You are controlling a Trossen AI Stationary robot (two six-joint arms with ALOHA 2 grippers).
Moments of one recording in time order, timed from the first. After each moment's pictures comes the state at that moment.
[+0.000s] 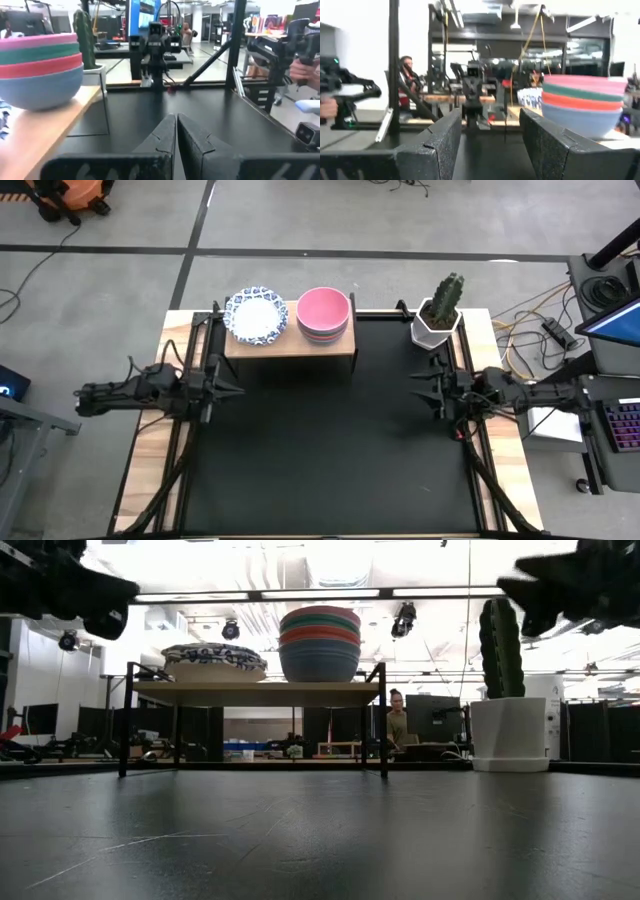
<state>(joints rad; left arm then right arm) 0.01 0.01 0.21 -0.21 0.04 0.02 -0.03 0.16 0.02 0.40 -0.03 -0.04</state>
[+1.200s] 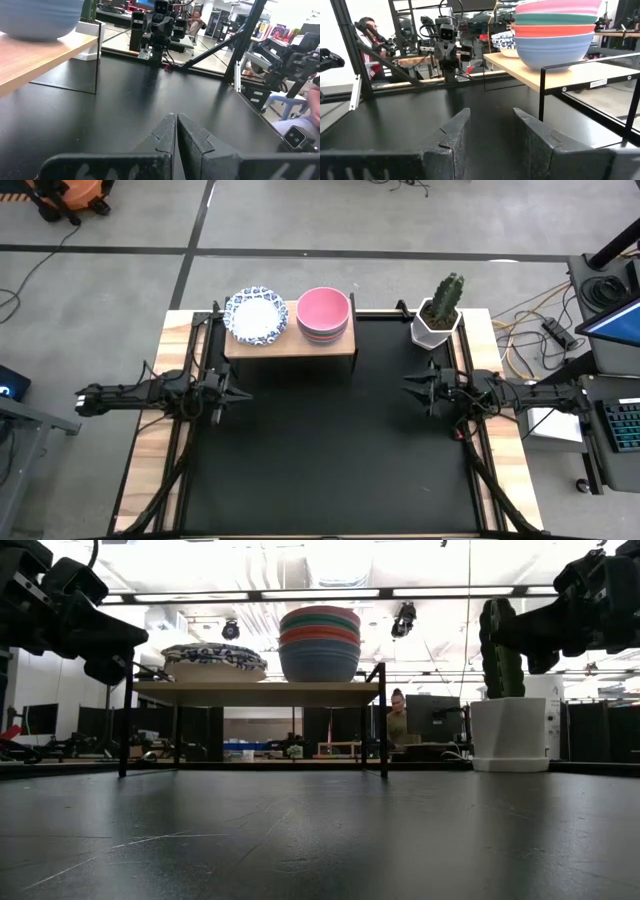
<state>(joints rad) 0.01 0.01 0.07 -0.15 0.04 -0.22 -0.03 0.13 0.01 0.13 0.12 0.07</state>
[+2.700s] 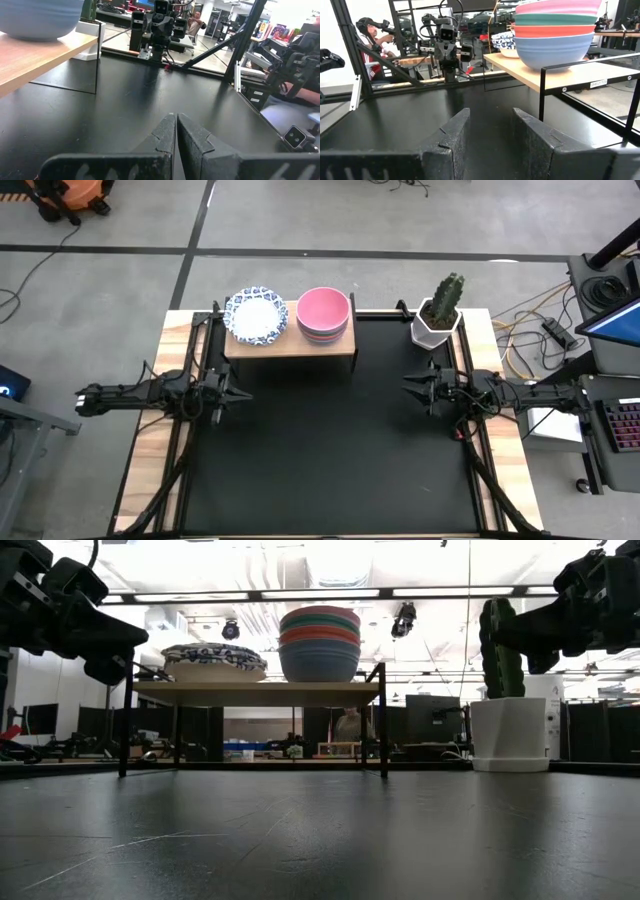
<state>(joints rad) 0.01 0.01 0.07 -0.16 0.04 -0.22 -0.03 0.13 0.01 0.13 0.12 0.07</state>
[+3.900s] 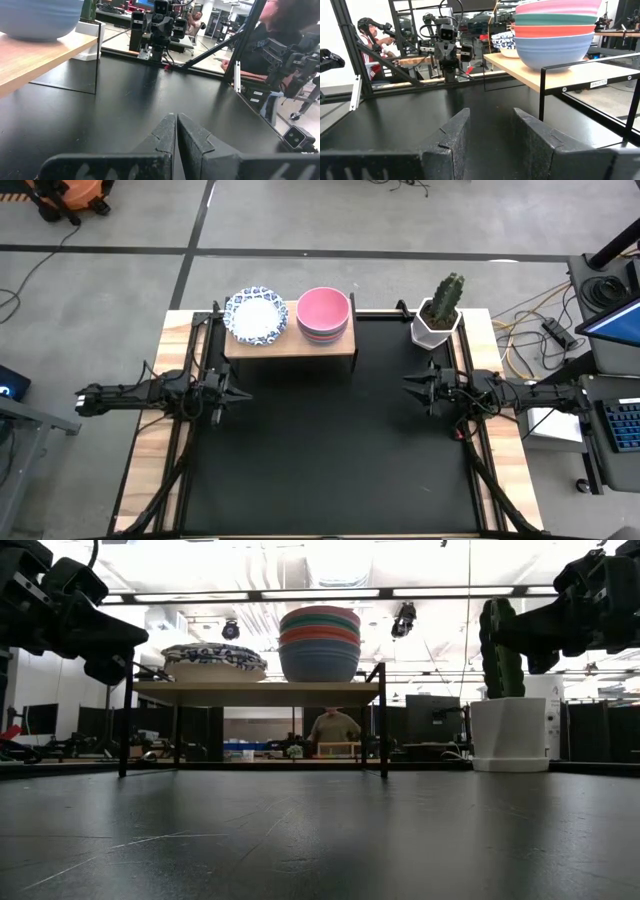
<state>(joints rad) 0.01 0.01 0.07 -0.15 0.04 -0.22 -0.03 0.13 0.01 0.13 0.12 0.07</state>
